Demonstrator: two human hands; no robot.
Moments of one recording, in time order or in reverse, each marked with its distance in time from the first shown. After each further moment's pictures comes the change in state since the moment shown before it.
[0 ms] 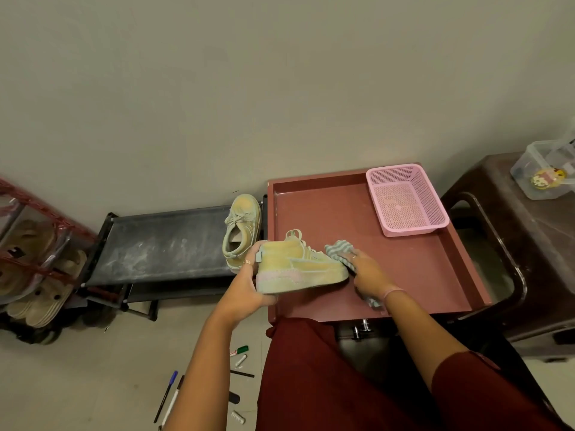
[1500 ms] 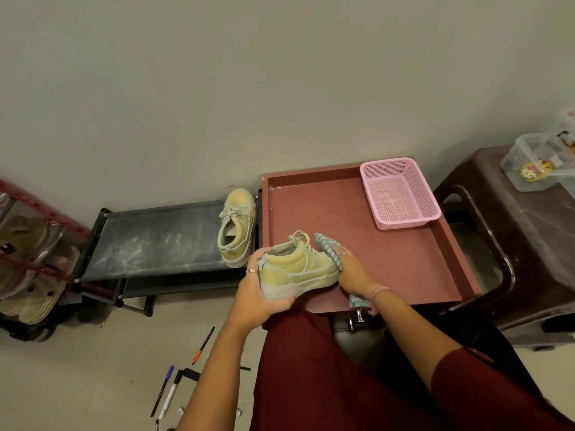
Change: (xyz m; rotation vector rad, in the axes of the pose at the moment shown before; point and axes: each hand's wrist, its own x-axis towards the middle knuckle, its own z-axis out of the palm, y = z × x) left_hand -0.016 -0.006 0.037 0.019 0.163 0.088; right_hand -0.018 -0.029 0.010 0.187 0.021 -0.026
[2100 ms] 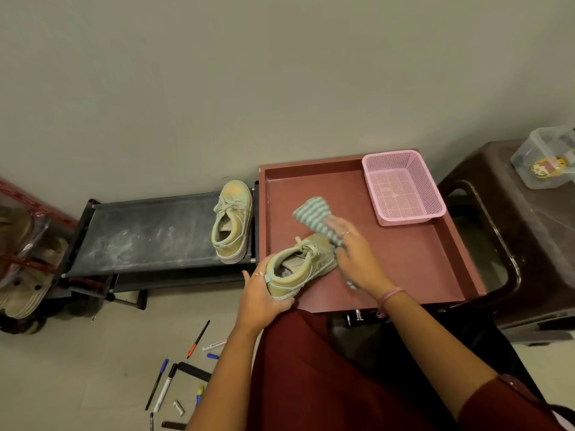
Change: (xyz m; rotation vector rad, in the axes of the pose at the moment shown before) left_hand 0.027 -0.039 0.022 0.237 0.070 0.005; right_hand 0.005 -0.024 -0.021 0.081 0.204 -0.153
